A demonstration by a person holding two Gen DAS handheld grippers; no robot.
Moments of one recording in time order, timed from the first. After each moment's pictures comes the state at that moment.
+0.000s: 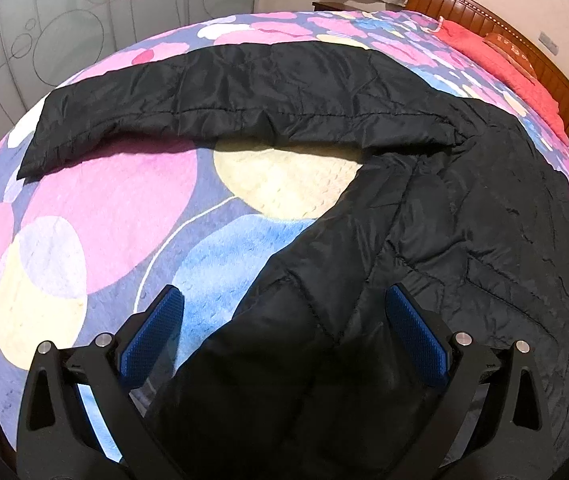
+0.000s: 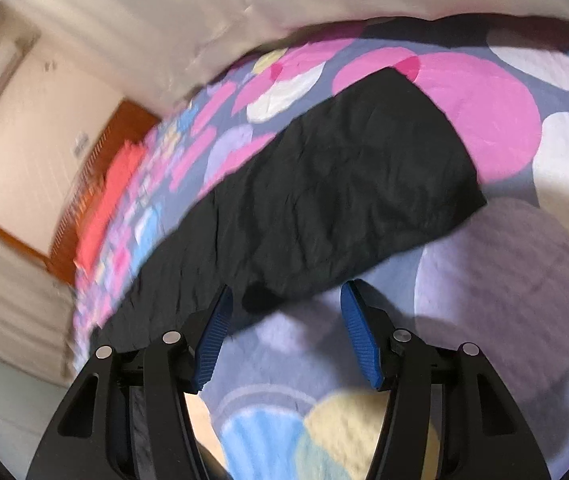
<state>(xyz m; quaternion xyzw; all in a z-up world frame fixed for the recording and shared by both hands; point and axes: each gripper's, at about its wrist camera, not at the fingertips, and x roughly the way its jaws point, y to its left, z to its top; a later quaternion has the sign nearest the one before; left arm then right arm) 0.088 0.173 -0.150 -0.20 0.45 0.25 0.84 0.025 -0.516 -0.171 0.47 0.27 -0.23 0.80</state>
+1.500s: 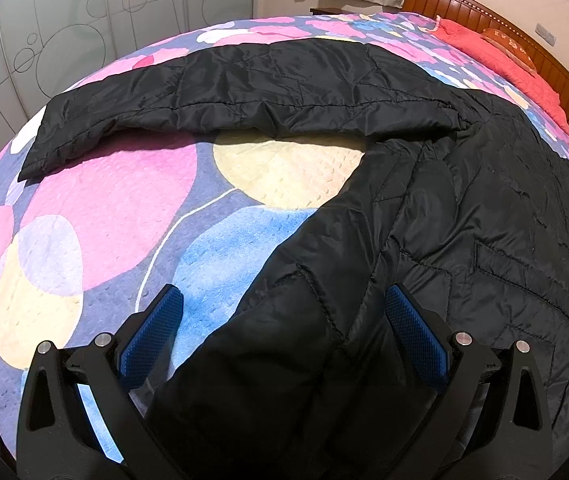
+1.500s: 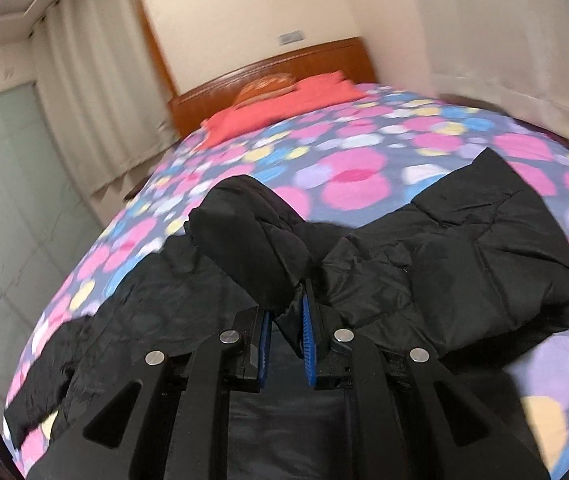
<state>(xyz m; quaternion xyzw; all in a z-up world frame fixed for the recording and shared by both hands) 0.091 0.165 -0.163 -0.18 0.44 0.26 0.84 0.227 -0.228 -0.078 0.16 0.31 0.02 0.94</state>
